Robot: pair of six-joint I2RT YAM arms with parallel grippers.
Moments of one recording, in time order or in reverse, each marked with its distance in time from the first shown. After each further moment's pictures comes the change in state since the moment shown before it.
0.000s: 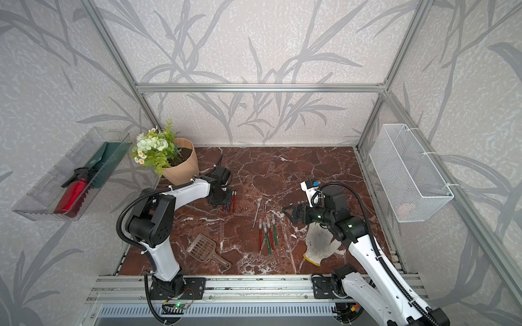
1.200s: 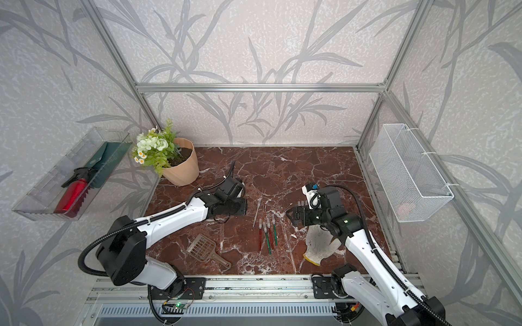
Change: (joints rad) left arm -0.324 -0.309 -0.166 0.107 0.108 -0.233; right arm 0.014 0.068 0.004 -0.117 0.142 -0.009
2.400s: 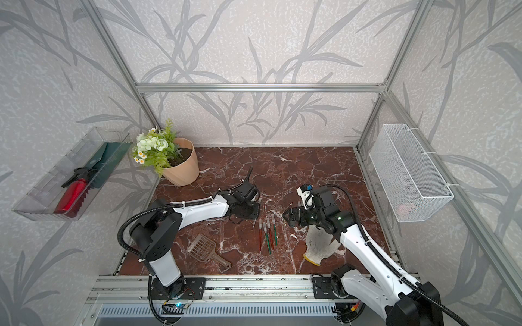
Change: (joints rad) left arm -0.065 0.256 0.080 0.088 0.046 -0.003; right arm 0.058 0.072 0.000 0.025 0.042 0.014
